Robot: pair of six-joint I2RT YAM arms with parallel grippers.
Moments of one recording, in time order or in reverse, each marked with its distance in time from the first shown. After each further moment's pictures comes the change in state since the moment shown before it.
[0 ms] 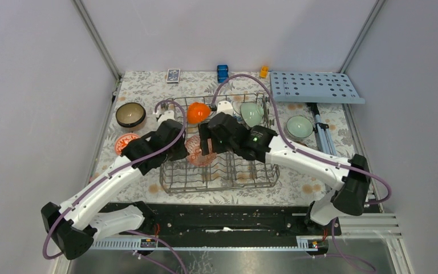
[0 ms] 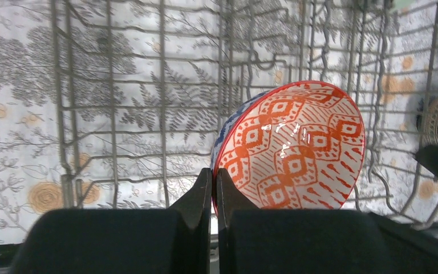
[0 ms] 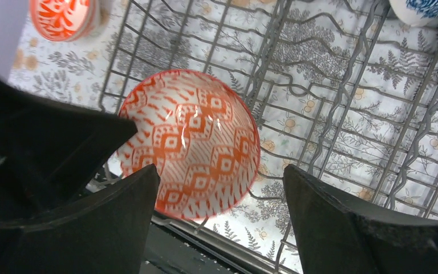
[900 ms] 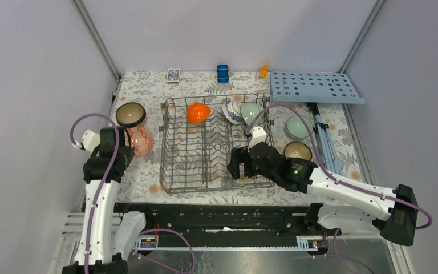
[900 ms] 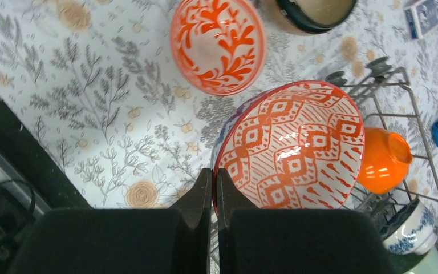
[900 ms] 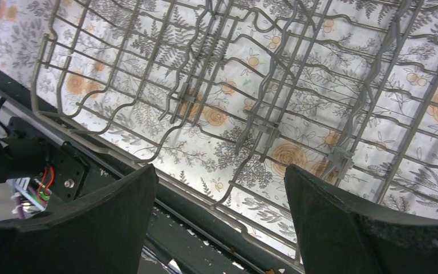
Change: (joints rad) left arm 0.761 -0.224 -0.025 -0.183 -0.080 -0.162; right arm 0.000 -0.495 -0.602 0.211 -0.035 -0.021
